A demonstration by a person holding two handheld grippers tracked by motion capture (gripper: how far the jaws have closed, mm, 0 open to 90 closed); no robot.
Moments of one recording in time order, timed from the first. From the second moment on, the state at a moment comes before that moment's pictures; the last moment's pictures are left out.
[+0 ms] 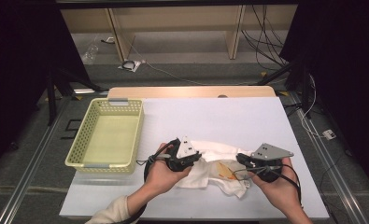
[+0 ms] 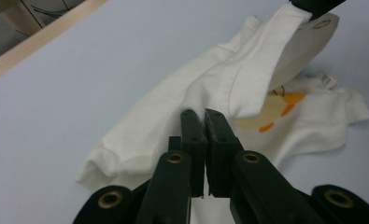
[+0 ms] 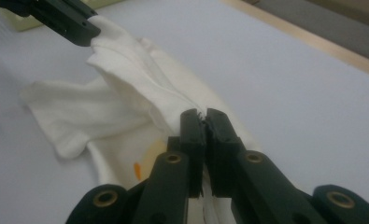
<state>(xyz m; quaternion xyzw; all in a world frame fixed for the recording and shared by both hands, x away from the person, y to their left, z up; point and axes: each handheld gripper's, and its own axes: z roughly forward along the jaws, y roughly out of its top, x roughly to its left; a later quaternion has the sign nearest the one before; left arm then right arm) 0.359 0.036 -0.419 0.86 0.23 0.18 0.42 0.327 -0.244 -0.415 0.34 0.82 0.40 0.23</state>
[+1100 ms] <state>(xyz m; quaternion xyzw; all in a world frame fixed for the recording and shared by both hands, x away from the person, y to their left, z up) 0.404 0.027 -0.375 0.80 0.24 0.23 0.49 0.373 -0.248 -0.369 0.37 0.74 0.46 0.32</state>
